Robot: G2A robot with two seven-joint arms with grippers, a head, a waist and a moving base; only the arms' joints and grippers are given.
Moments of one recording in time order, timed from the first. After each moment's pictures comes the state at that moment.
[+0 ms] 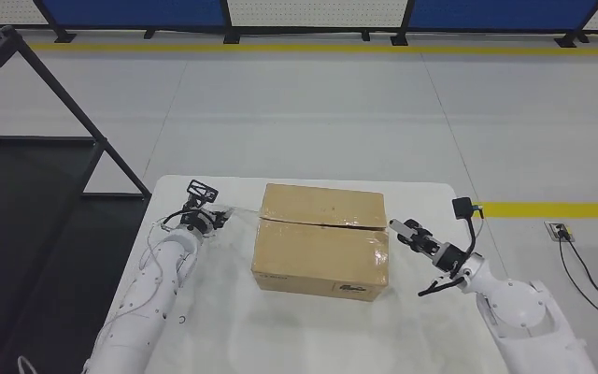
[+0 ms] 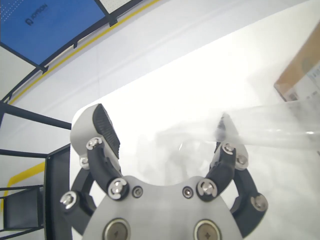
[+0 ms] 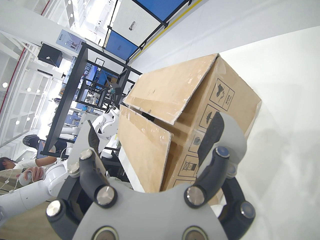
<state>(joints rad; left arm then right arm) 0.57 -1.27 -1.21 -0.73 1.51 -0.15 0.03 -1.03 -1.05 1.40 -1.54 -0.03 -0.28 0.61</state>
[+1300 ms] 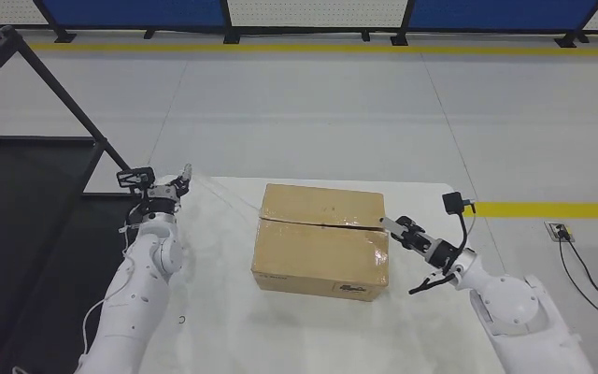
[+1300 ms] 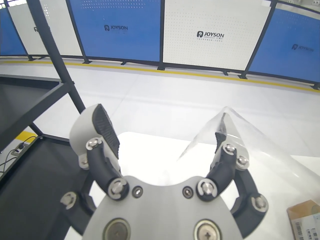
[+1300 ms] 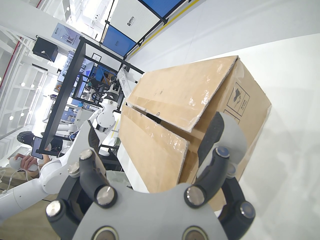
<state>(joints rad) 0.54 -1.29 -1.37 -0.65 1.15 0.00 0.40 -1.01 -1.05 1.37 -1.58 -0.07 -0.23 0.61</state>
